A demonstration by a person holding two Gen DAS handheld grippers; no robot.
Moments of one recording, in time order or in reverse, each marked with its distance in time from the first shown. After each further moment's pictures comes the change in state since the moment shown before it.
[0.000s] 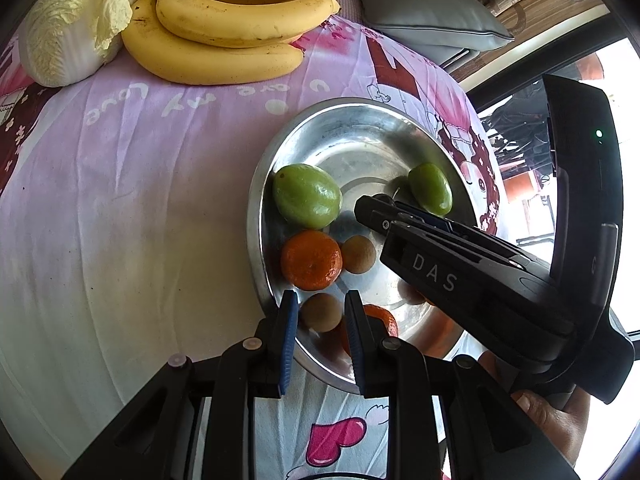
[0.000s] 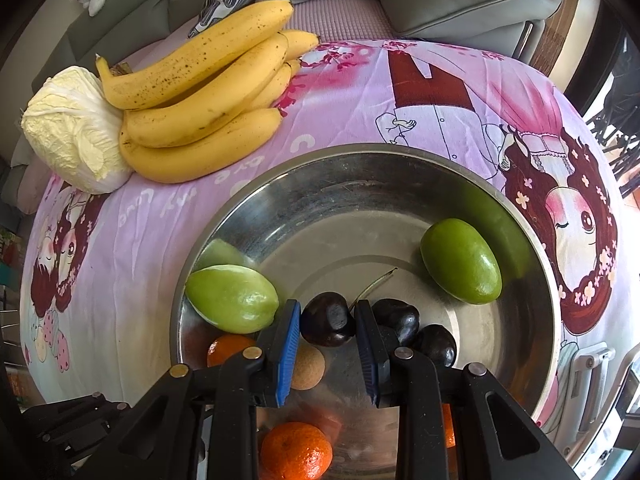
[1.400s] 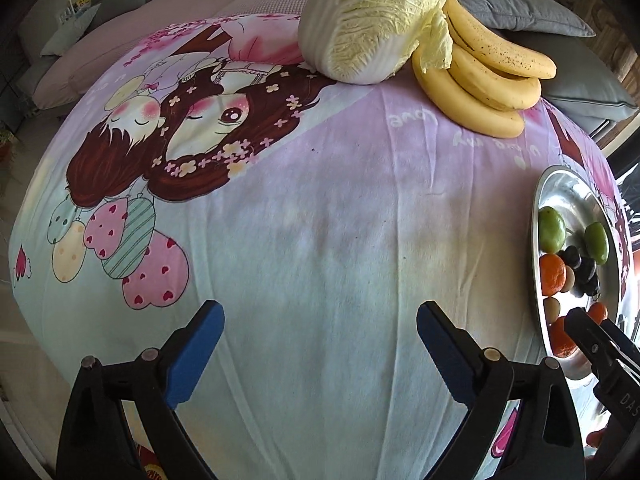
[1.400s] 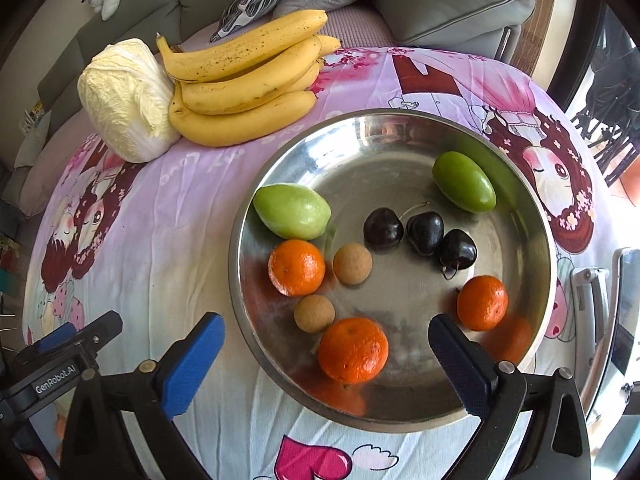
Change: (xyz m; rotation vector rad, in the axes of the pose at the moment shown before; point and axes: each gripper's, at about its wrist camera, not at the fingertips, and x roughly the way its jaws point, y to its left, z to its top) left arm -0.073 0.114 -0.058 -0.226 -0.187 0.502; right arm -0.037 0.036 -0.075 0.018 -0.070 -0.019
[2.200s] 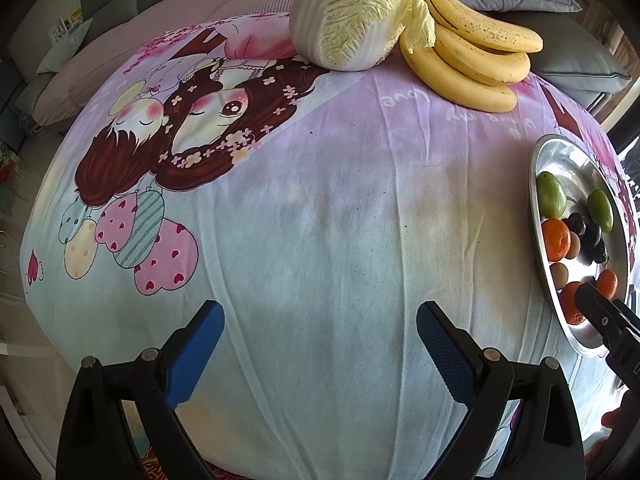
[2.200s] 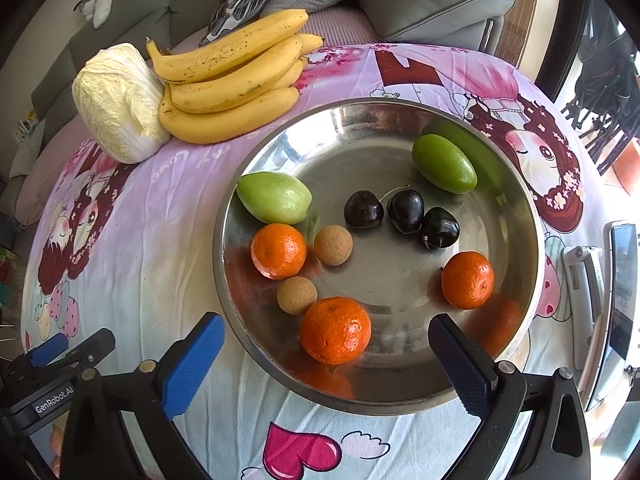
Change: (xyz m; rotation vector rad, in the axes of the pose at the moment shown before) left arm 0.000 -0.004 -0.018 0.078 0.004 0.052; right arm -0.003 -0.008 -0.009 0.031 -0.009 -0.016
